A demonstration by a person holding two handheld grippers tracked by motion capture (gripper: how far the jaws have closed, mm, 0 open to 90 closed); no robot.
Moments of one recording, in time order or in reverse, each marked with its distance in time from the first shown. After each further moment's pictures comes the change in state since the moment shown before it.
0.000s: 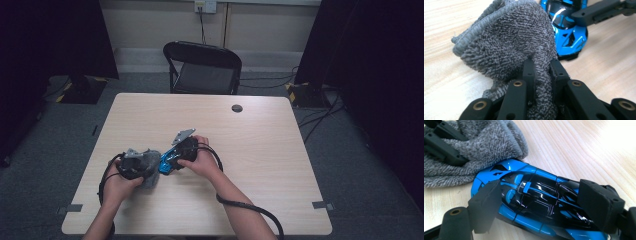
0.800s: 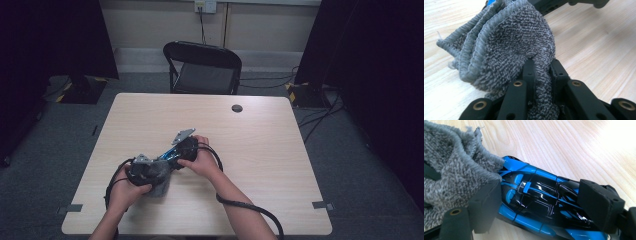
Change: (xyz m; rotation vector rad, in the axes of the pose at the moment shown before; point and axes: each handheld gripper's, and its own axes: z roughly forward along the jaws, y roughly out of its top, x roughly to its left) left arm -0.033 0.000 0.004 0.039 -0.124 0.046; right arm -0.001 0.000 0.000 0.003 0.000 -0.007
